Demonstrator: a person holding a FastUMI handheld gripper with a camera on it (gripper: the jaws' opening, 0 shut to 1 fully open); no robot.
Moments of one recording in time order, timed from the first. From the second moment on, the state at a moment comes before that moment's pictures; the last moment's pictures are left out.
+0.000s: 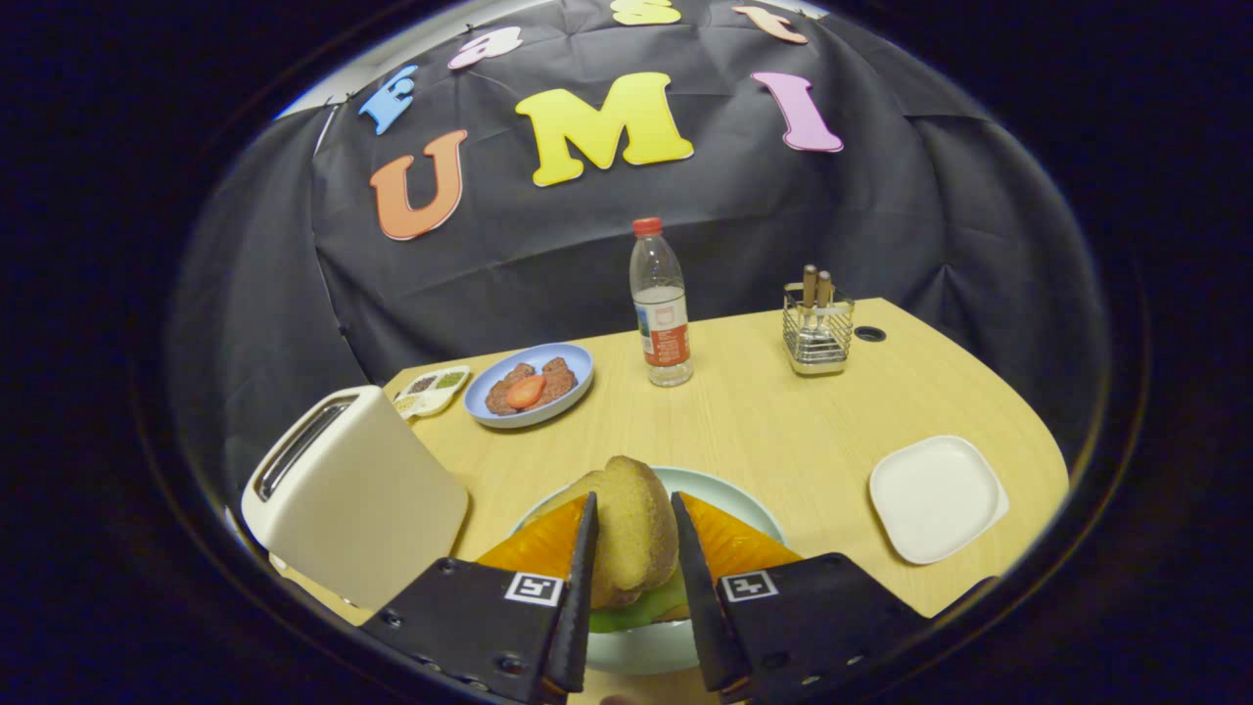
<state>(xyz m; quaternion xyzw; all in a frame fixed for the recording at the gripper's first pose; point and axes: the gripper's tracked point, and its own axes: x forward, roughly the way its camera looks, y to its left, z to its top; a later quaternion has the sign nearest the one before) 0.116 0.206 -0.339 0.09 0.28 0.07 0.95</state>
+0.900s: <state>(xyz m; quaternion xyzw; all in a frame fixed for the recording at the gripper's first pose) 0.081 -0.003 -0.137 0.00 0.14 0.05 0.99</state>
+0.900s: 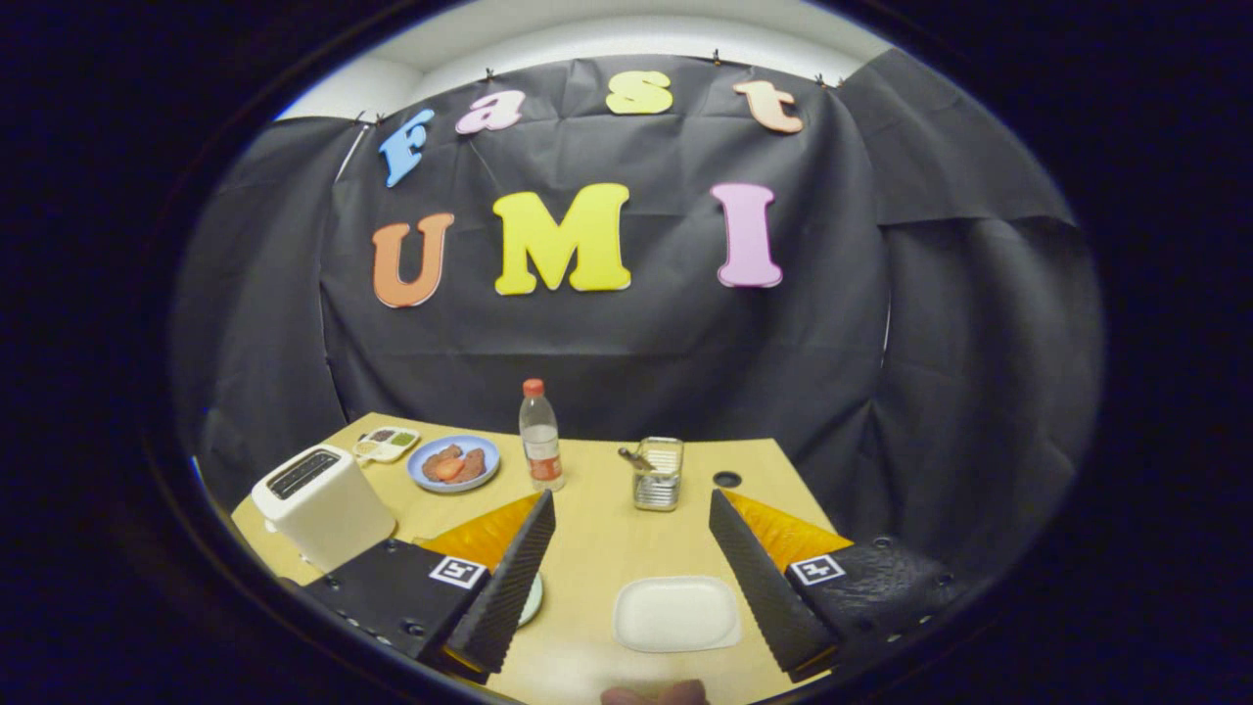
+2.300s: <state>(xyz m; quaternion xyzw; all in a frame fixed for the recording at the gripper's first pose) 0.005 0.006 0.003 0.04 0.04 0.02 1.00</state>
